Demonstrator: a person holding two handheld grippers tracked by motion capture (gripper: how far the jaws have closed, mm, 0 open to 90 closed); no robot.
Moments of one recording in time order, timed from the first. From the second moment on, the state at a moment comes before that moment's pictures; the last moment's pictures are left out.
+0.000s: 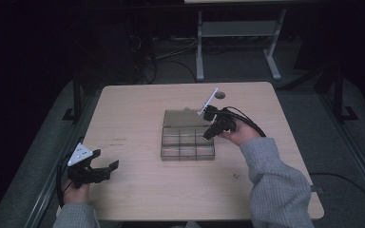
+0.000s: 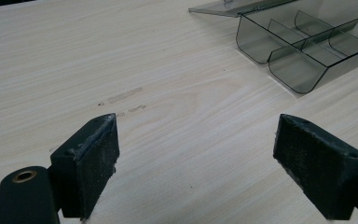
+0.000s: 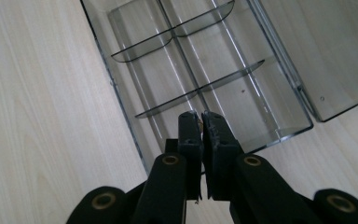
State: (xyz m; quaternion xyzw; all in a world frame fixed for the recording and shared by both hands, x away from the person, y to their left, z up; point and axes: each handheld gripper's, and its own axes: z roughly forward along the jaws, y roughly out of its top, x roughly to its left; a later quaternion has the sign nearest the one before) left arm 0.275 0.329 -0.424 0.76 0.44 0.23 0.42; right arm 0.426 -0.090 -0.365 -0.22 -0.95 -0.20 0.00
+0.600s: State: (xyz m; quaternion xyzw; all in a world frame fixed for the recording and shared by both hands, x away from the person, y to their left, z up) left arm 0.275 0.330 -0.424 0.76 0.44 0.23 0.42; right arm 0.450 -0.053 -0.374 -0.21 -0.96 -0.20 0.01
